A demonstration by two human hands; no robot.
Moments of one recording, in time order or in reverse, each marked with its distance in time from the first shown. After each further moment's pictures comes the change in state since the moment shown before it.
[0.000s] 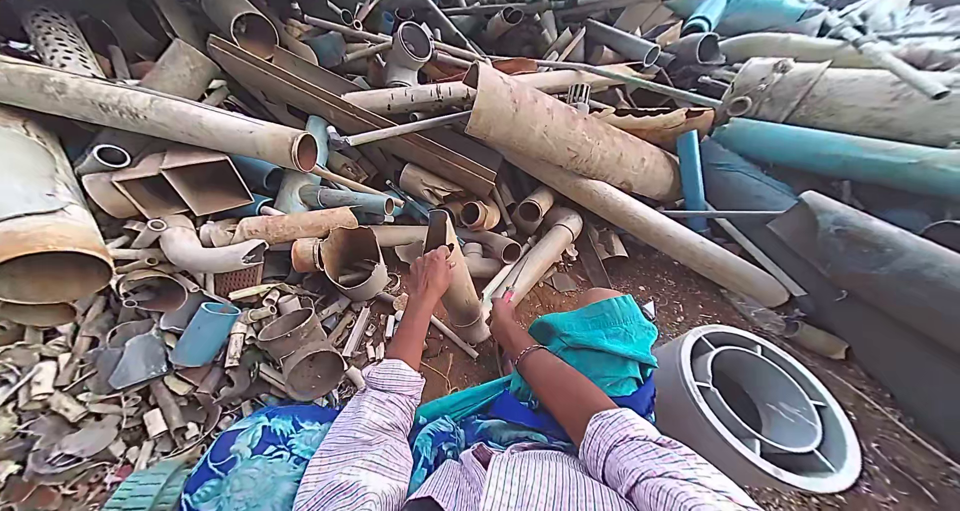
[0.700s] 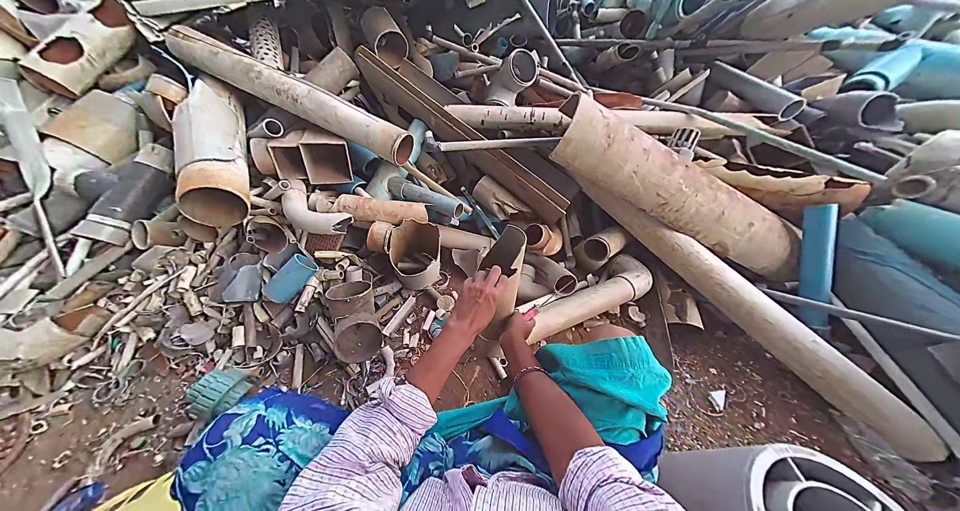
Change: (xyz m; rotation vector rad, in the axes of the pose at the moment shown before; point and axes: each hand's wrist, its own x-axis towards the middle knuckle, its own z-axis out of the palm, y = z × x) left_hand -0.051 0.005 -0.006 0.156 0.111 0.191; right_hand 0.001 0.010 0.058 -0.052 0.043 -0.102
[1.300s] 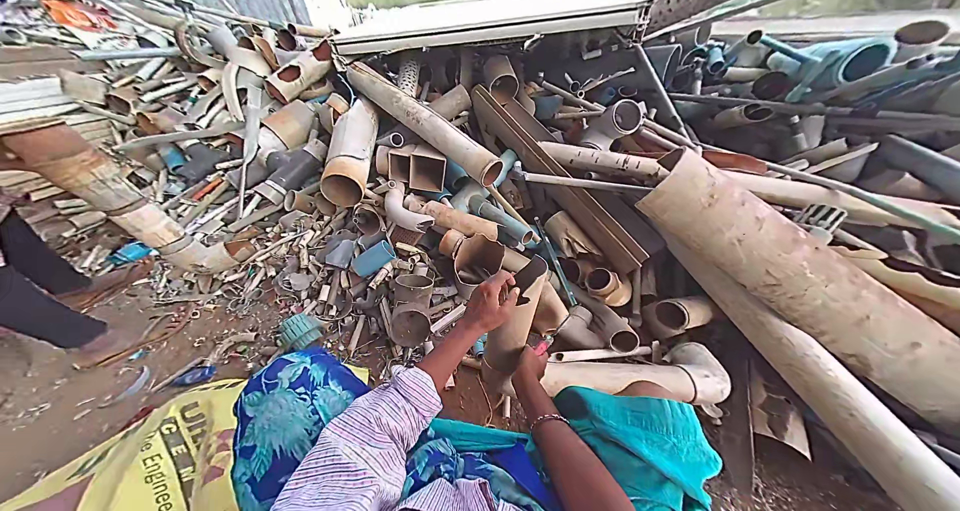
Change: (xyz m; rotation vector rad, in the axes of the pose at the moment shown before) left_hand -0.037 -0.057 -0.015 -0.484 0.537 -0.154; right_hand -0.057 0.023 0.003 -0.348 -0.243 -0.096
